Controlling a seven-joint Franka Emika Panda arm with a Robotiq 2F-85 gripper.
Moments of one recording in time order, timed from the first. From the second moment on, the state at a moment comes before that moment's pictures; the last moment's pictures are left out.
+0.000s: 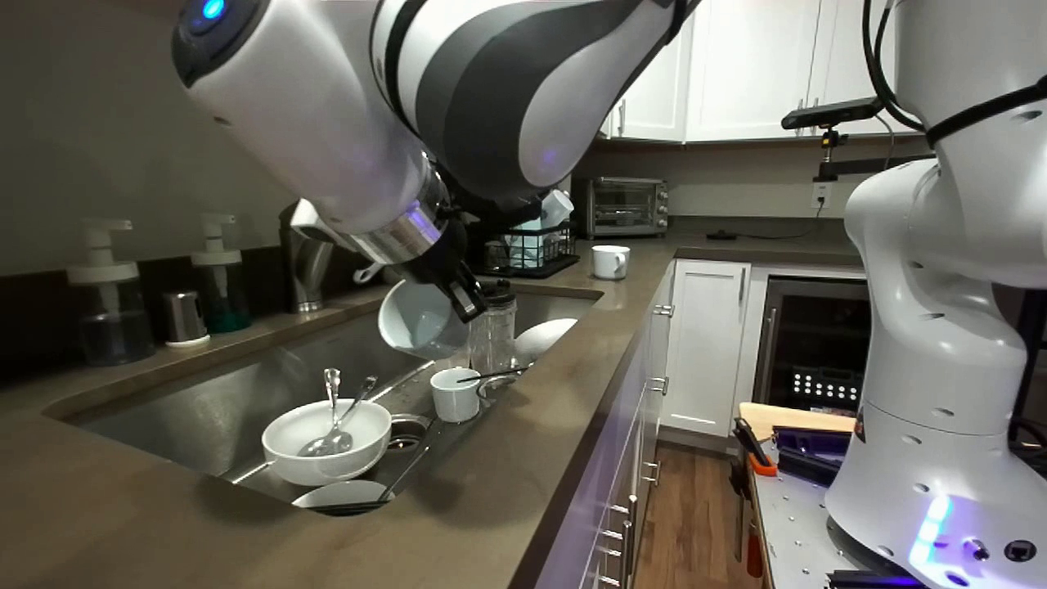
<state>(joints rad) 0.30 0.17 0.30 -2.10 -0.85 1.61 0.18</state>
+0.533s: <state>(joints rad) 0.33 0.12 0.32 -2.13 -0.85 1.81 0.18</state>
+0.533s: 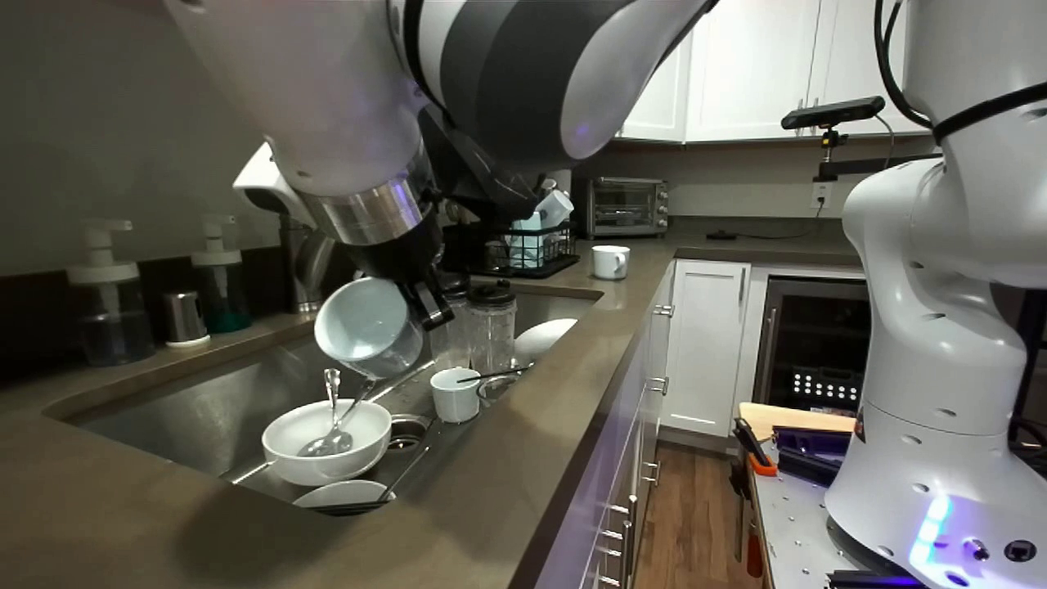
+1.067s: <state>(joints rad) 0.31 0.10 0.29 -2.10 -0.65 2.01 0.05</state>
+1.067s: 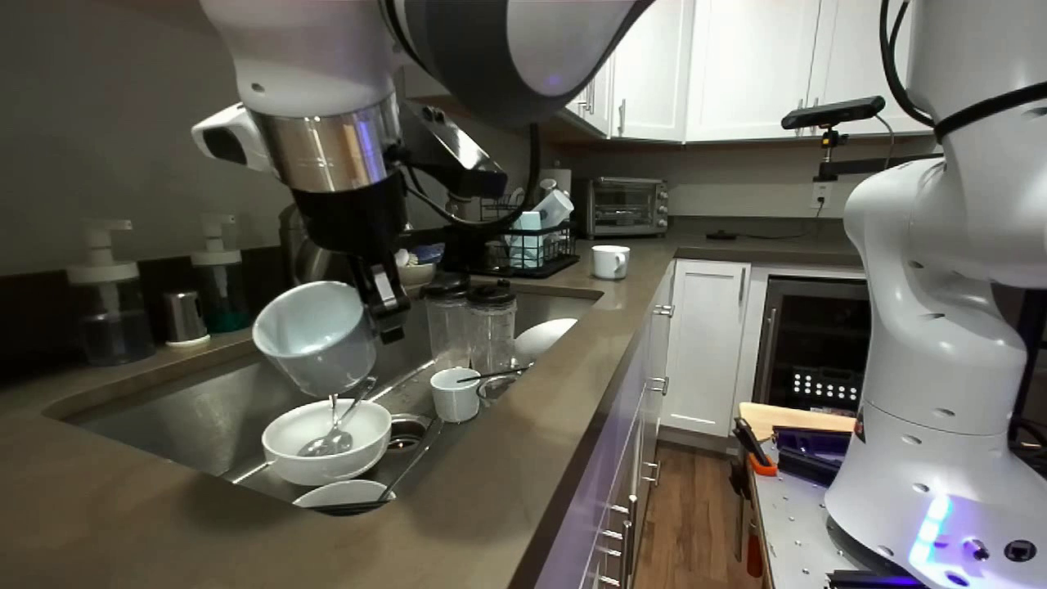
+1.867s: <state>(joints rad) 0.33 0.10 0.31 -2.06 -0.46 2.10 -0.11</state>
